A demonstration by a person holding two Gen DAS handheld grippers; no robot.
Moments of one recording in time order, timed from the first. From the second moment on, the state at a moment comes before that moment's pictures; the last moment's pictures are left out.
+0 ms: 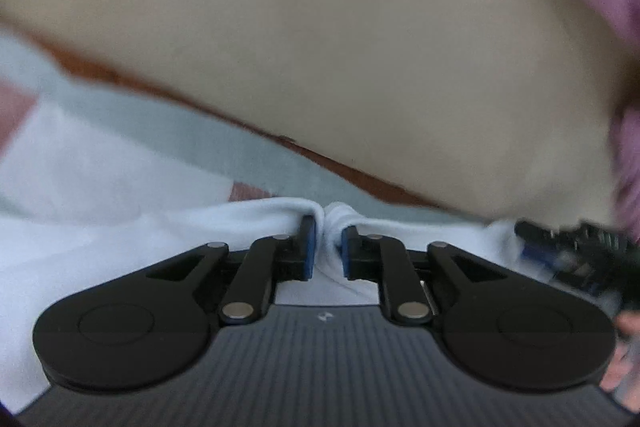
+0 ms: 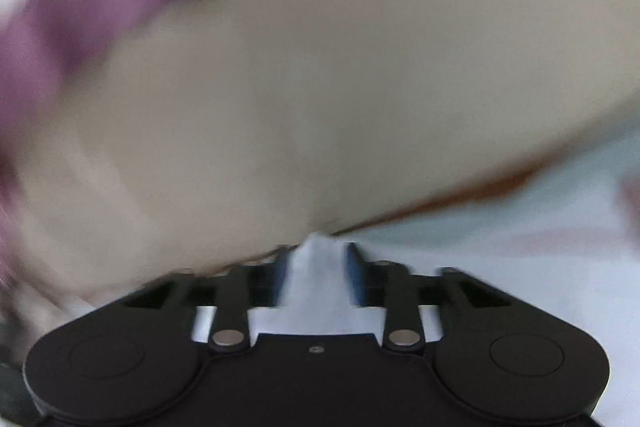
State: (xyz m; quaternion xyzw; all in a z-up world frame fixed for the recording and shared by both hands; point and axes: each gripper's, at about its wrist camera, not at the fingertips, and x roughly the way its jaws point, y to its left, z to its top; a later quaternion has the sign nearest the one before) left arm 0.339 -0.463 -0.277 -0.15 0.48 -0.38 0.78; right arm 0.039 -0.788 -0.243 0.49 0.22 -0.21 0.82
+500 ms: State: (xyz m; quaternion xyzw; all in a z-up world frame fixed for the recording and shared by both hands) left arm 0.309 -0.479 -0.229 -0.06 0.41 -0.43 0.80; right arm 0.066 -0.644 -0.215 0.10 0.41 -0.19 0.89
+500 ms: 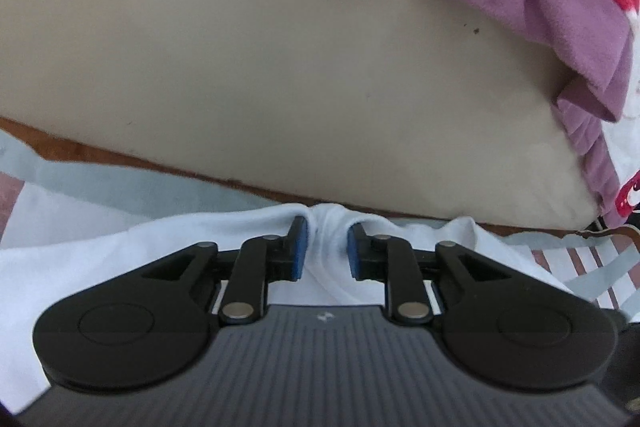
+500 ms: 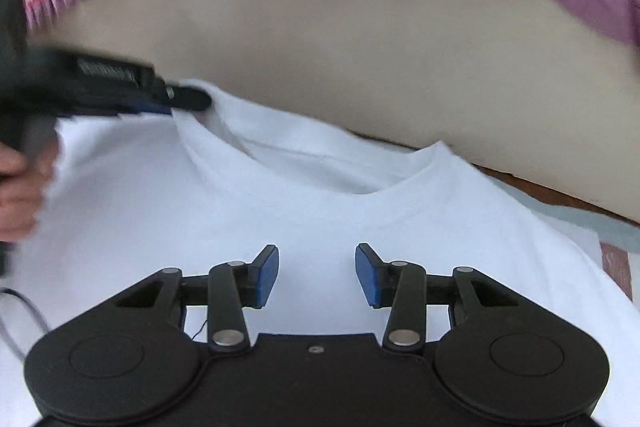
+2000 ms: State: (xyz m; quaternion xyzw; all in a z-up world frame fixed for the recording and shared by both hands) left arm 0.103 -0.587 -0.185 0.21 0.34 -0.53 0.75; right arm -0.277 -0.795 -0.191 0.51 0.31 -0.40 0.70
